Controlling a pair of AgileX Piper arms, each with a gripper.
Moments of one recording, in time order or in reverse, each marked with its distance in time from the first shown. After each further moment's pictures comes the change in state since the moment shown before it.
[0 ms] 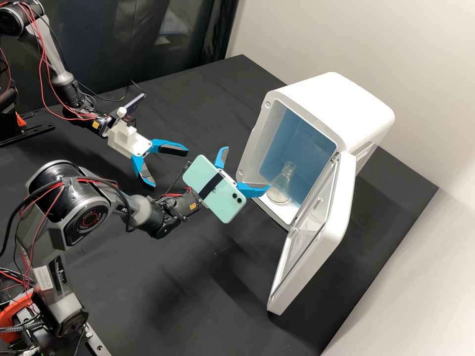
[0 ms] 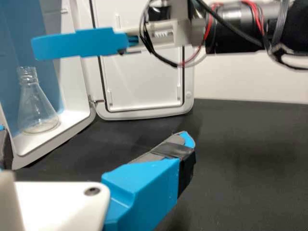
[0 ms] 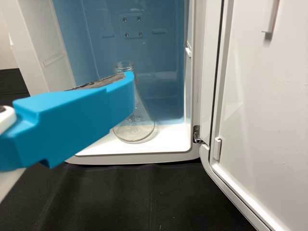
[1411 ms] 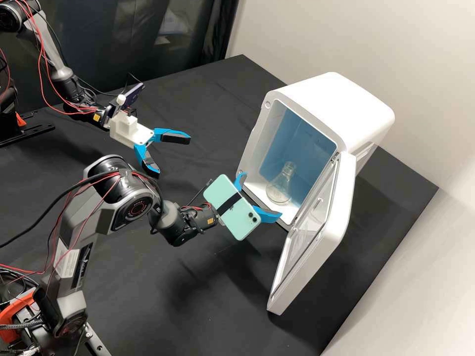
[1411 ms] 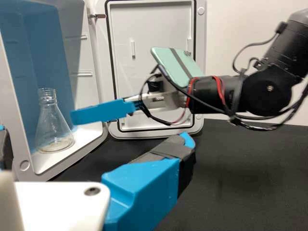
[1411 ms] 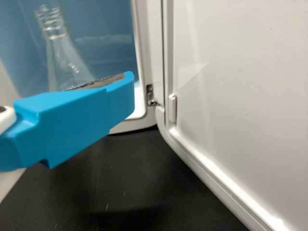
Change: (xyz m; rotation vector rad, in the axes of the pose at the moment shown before) left arm -0.007 0.014 -0.007 0.001 0.012 0.072; right arm 0.049 -0.012 0.058 -0.009 -0.170 0.031
